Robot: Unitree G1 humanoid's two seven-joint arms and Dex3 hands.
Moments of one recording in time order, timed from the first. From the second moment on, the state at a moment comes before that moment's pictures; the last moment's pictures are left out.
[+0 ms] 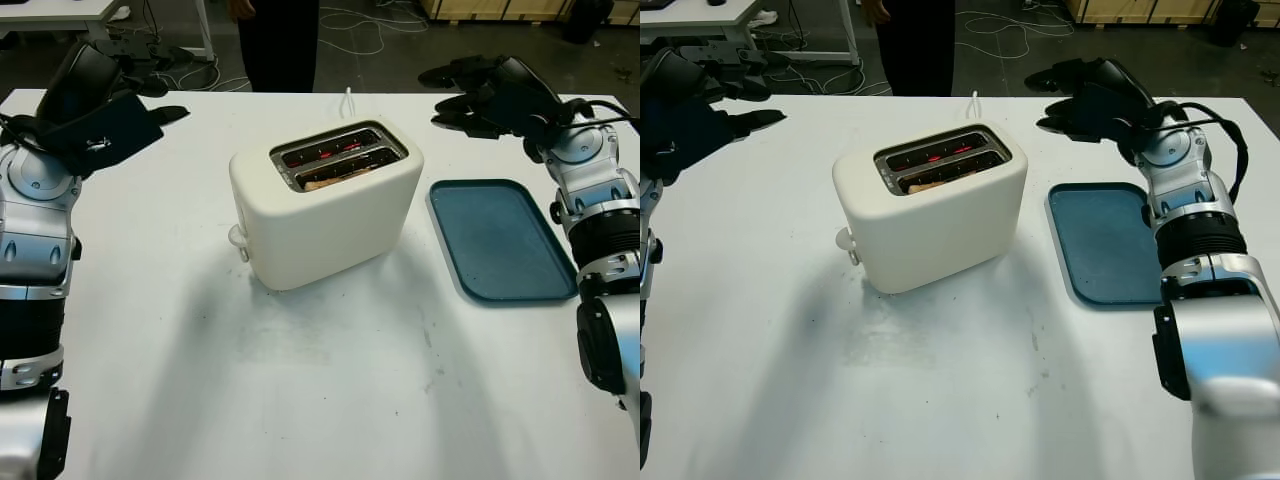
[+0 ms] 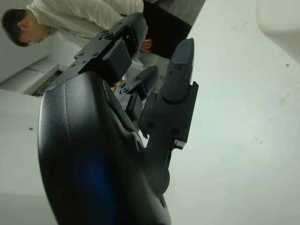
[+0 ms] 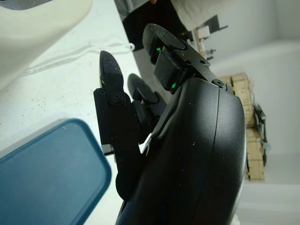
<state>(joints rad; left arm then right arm) -0.62 0.62 0.07 -0.01 0.24 0.23 -0.29 -1.03 -0.55 0.08 0.97 -0.23 -0.26 0.36</state>
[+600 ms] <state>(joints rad) -0.61 0.62 0.07 -0.01 0.24 0.23 -0.29 -1.03 -0.56 0.09 0.96 -0.24 -0.26 0.37</state>
